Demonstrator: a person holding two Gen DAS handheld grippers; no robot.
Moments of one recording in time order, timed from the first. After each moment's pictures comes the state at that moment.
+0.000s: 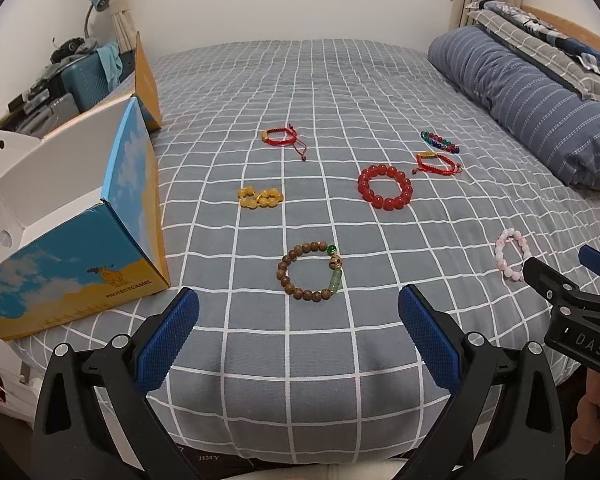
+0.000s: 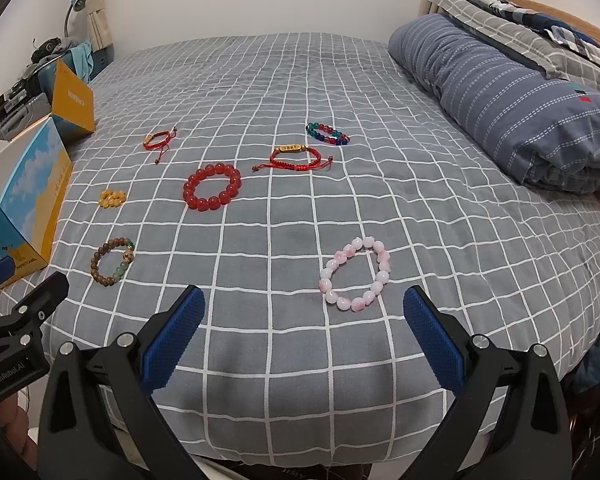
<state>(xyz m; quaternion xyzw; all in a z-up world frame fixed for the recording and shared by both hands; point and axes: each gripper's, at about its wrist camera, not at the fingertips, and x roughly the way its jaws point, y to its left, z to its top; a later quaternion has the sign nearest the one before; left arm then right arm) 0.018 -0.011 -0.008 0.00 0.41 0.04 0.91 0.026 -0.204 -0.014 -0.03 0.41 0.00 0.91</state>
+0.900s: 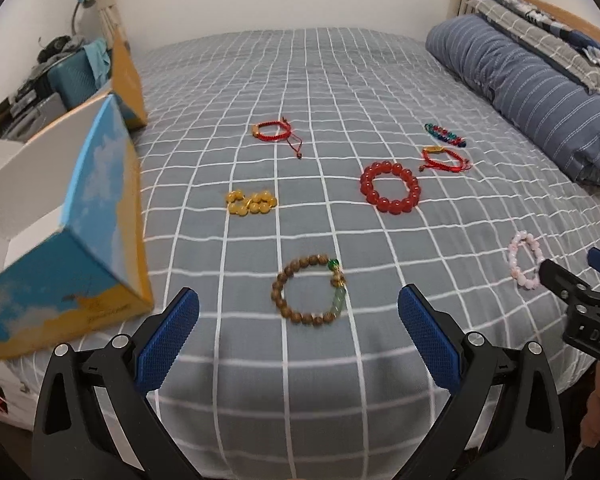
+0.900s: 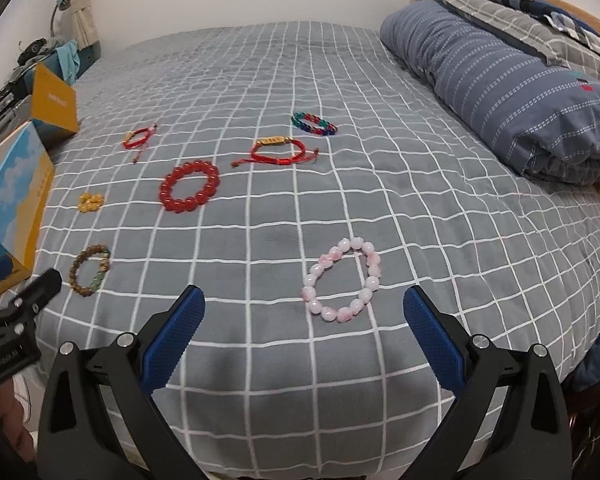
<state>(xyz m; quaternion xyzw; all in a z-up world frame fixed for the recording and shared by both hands) 0.058 -0.007 -0.024 0.00 0.44 0.03 0.90 0.055 -0.222 -0.028 -0.02 0.43 -0.02 0.90</state>
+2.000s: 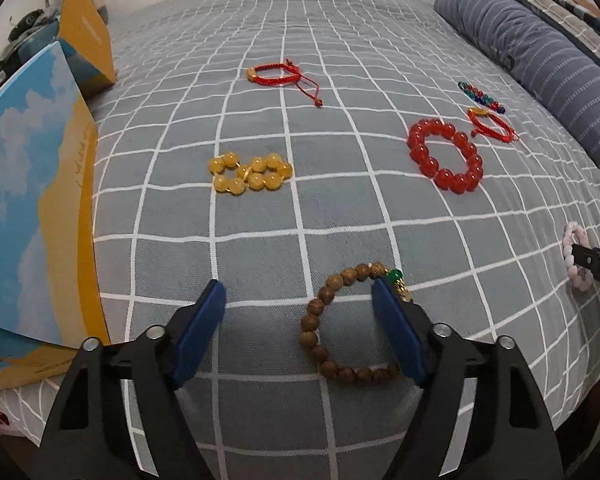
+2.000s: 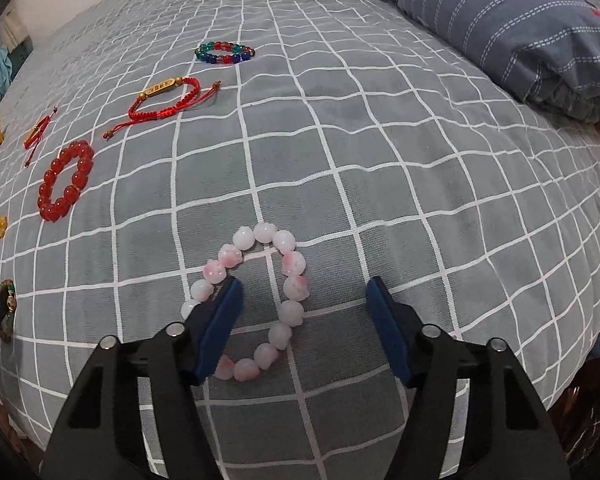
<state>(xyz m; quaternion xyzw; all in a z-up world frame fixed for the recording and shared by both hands) 0.114 0.020 -0.084 0.00 0.50 0.01 0.87 0.121 -0.281 -0.093 0.02 0.54 -0.08 0.84</state>
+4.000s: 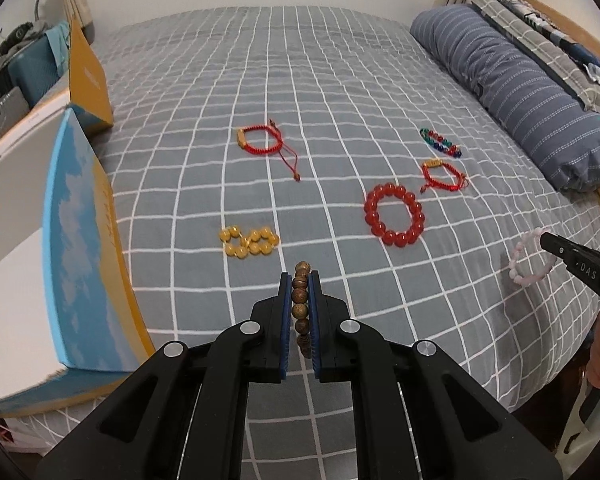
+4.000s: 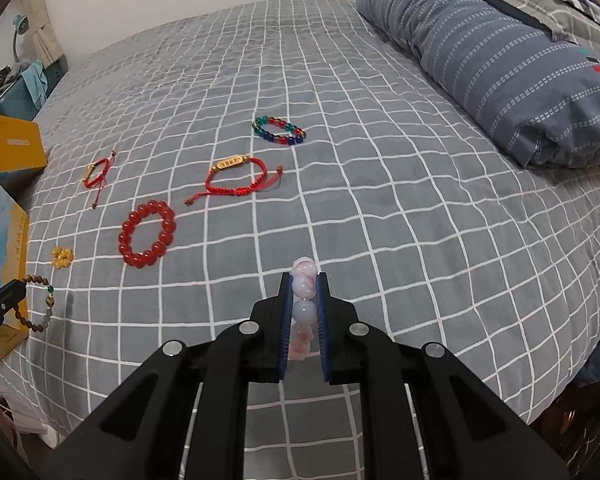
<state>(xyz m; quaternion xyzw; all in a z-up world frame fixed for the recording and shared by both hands) 0.116 0.029 -0.001 -0.02 0.48 -0.04 0.88 0.120 -0.249 -0.013 0.02 0.48 -0.03 0.88</state>
